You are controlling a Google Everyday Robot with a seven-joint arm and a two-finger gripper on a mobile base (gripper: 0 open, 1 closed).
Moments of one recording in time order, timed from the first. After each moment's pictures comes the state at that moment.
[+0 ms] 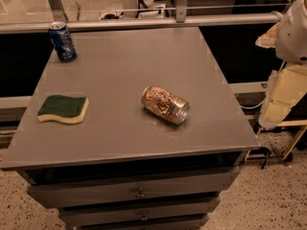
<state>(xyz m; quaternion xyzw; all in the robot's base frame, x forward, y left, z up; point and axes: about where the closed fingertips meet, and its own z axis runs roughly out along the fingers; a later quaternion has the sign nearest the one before) 0.438 -0.216 0.979 -0.60 0.78 -0.04 0.16</state>
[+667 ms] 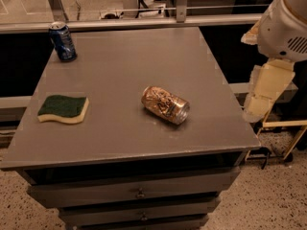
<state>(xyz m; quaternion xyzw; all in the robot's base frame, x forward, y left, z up) 0.450 -0.193 0.981 -0.61 0.77 -0.03 0.17</state>
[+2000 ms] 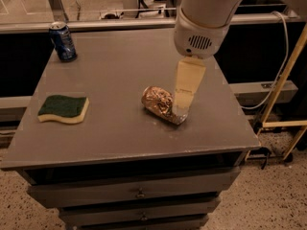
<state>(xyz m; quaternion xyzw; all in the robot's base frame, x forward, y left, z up) 0.489 -0.076 0.952 -0.63 0.76 -0.01 0.12</state>
